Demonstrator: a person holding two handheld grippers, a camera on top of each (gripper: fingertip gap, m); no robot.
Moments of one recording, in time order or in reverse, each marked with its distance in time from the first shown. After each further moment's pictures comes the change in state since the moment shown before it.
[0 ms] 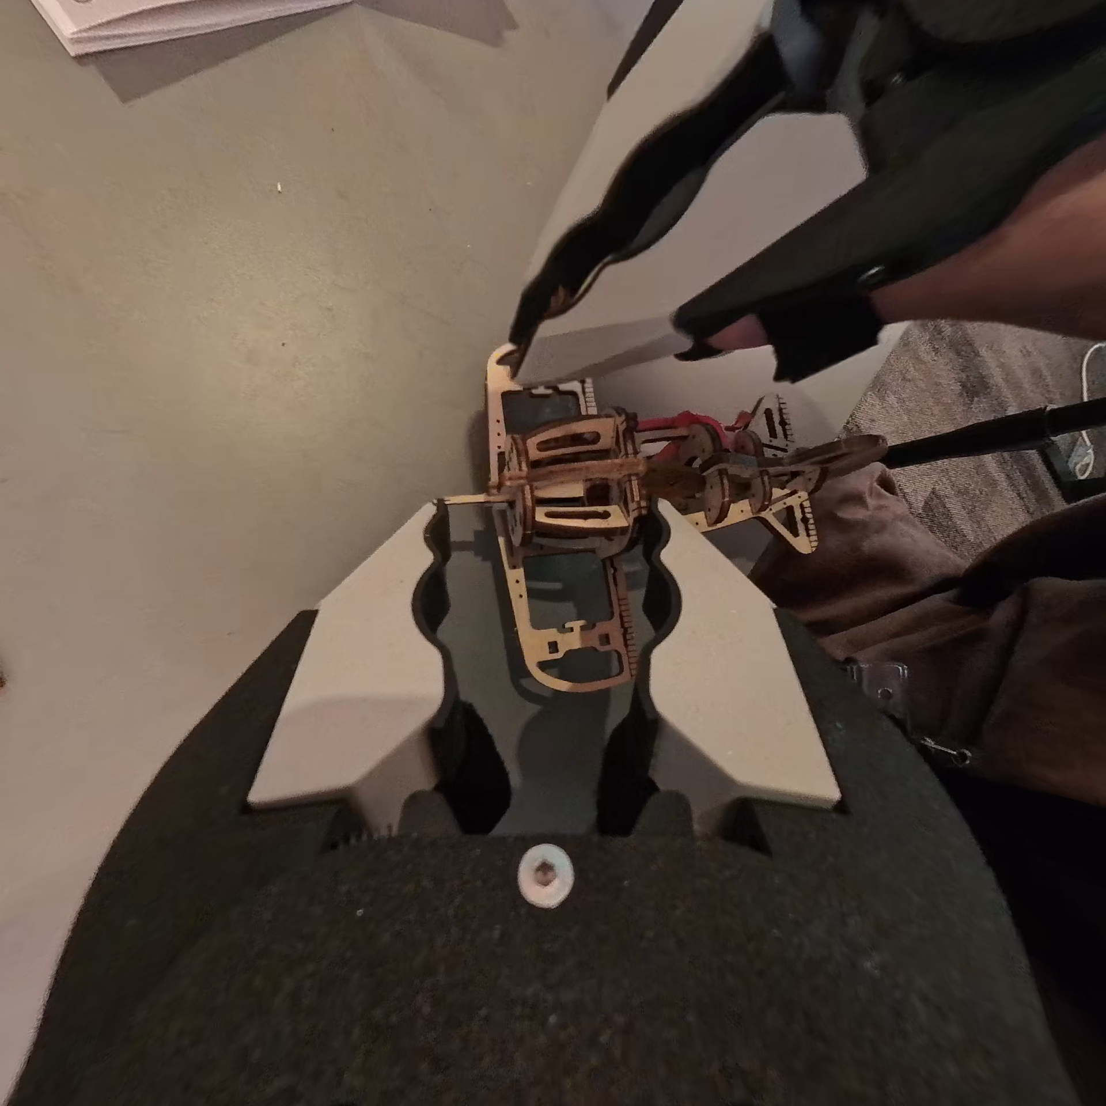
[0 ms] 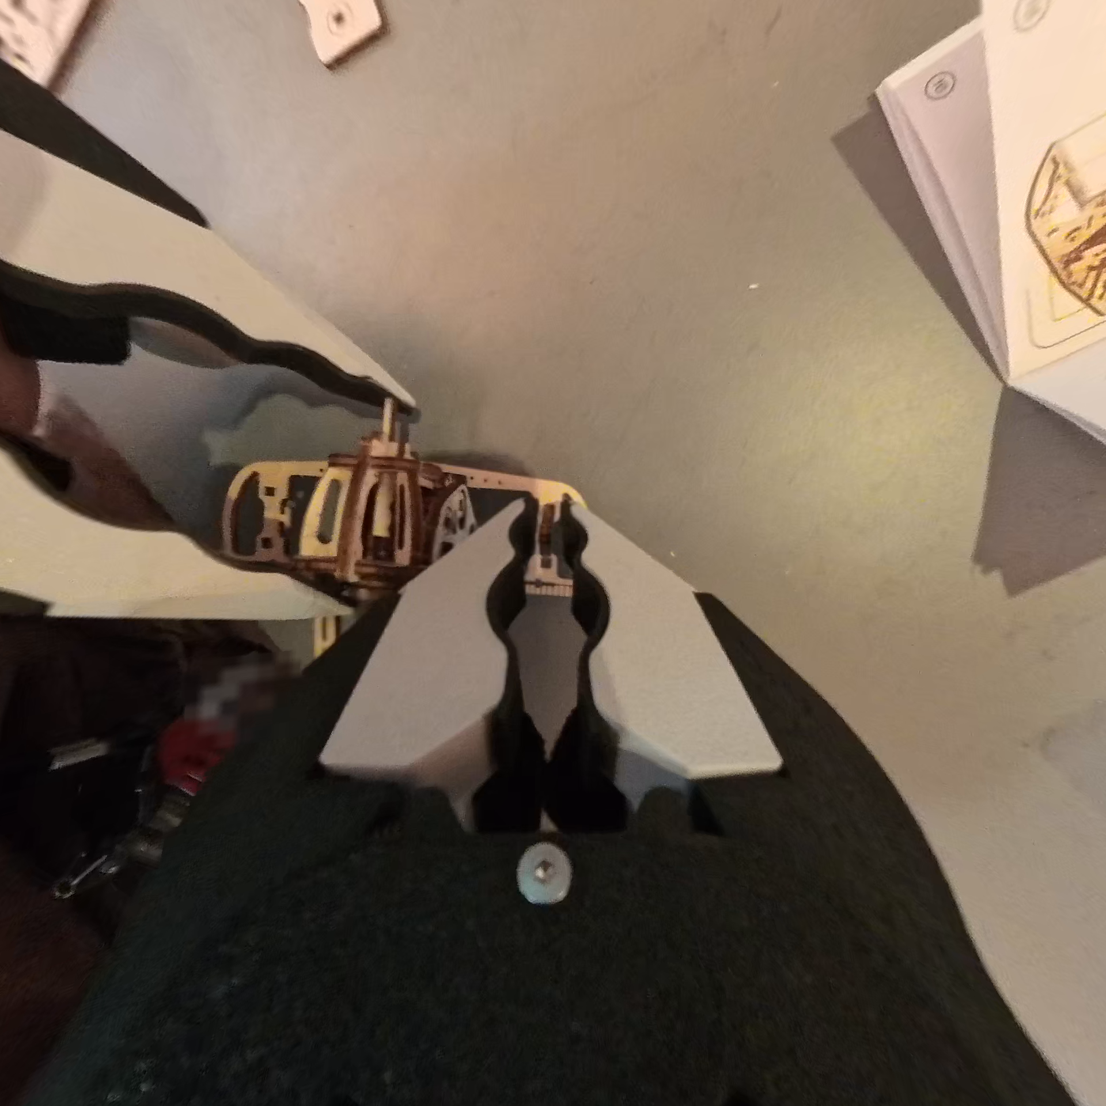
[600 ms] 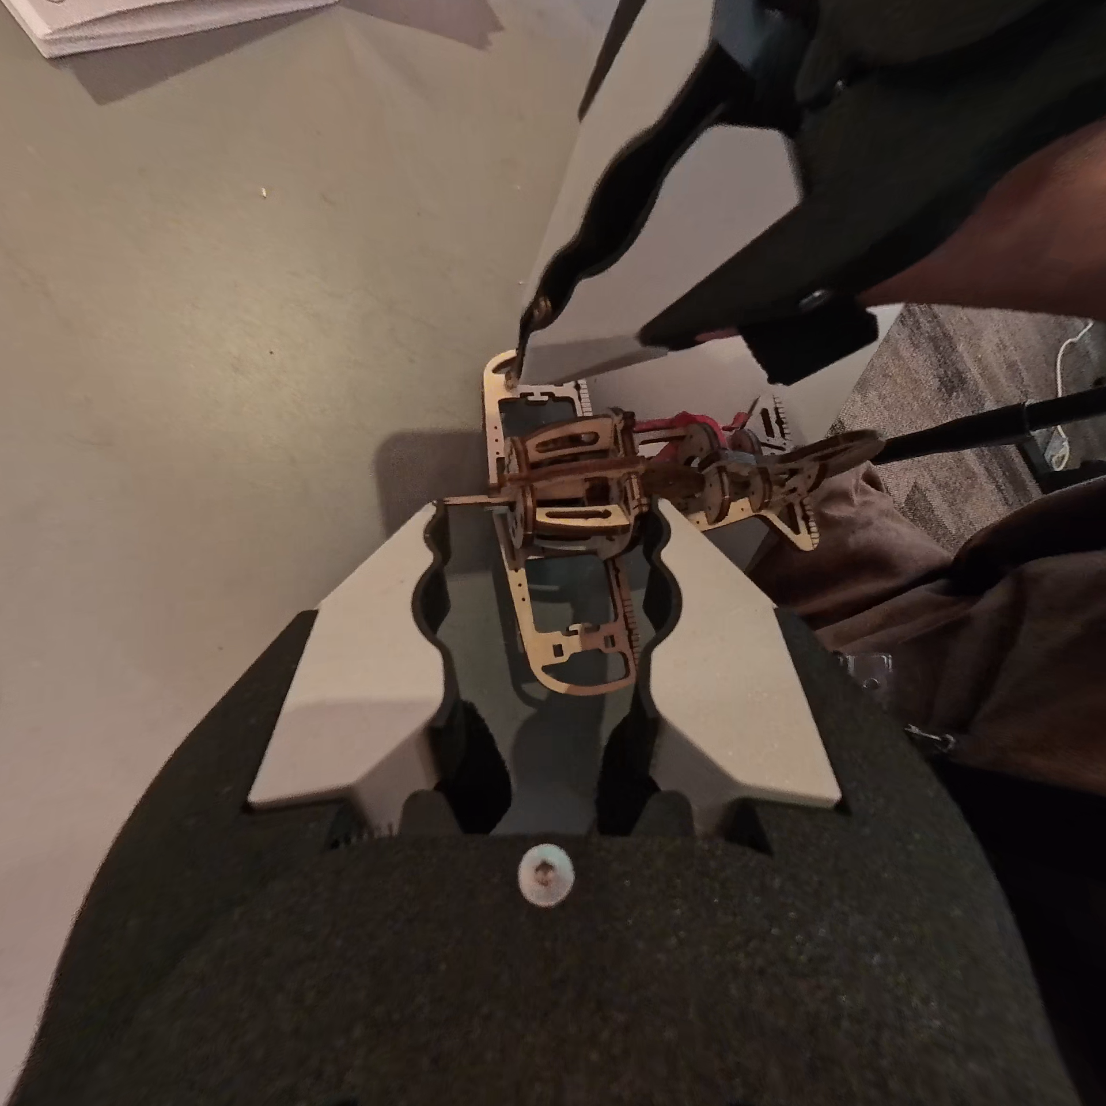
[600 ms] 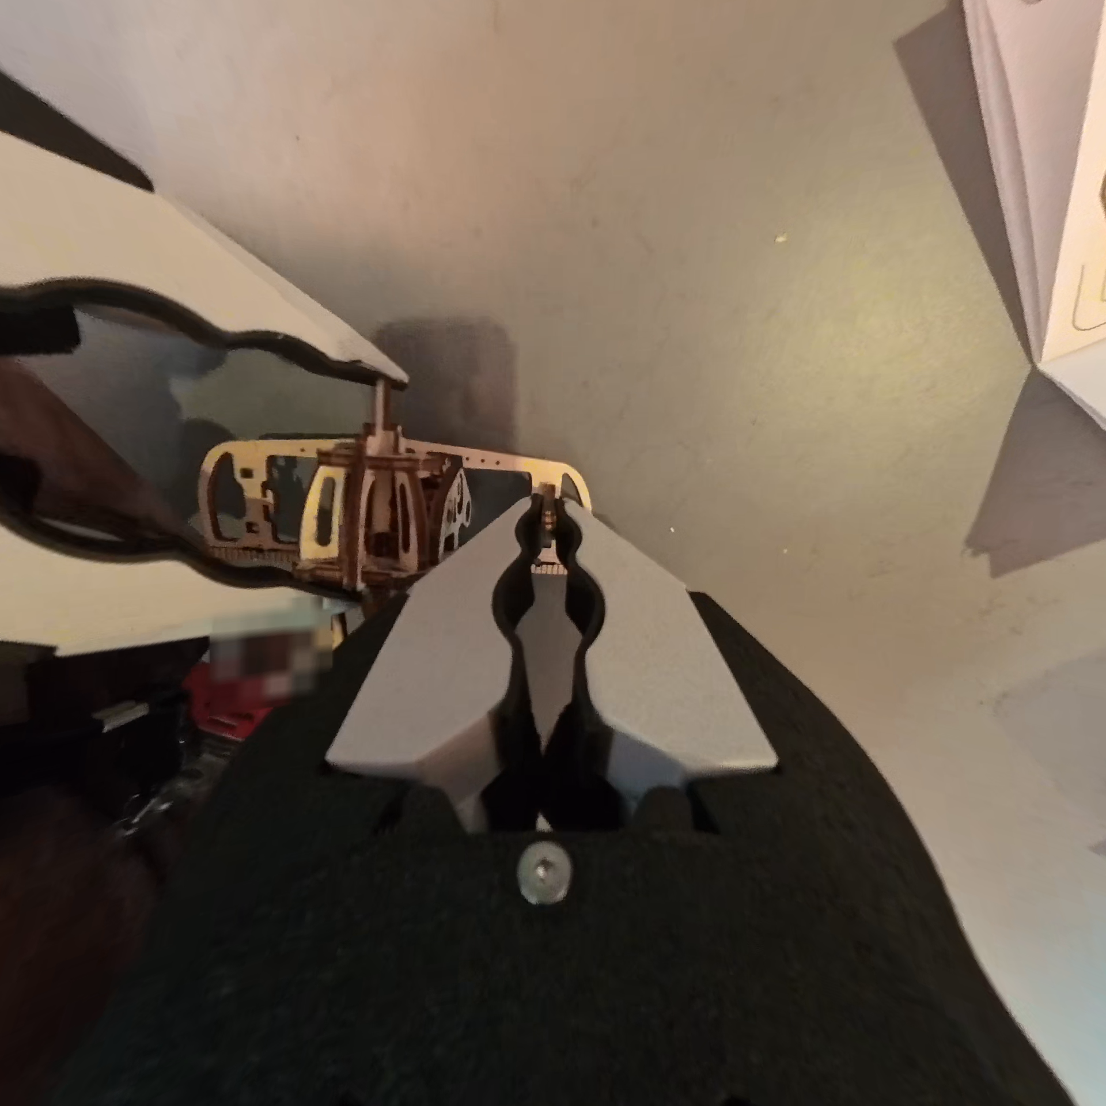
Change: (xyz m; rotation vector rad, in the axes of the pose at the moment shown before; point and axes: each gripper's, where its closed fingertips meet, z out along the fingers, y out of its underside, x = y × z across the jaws) left arm 0.002 -0.001 0.002 -0.002 0.030 0.003; right arm 0.000 0.009 0.000 -0.220 0.034 -0.010
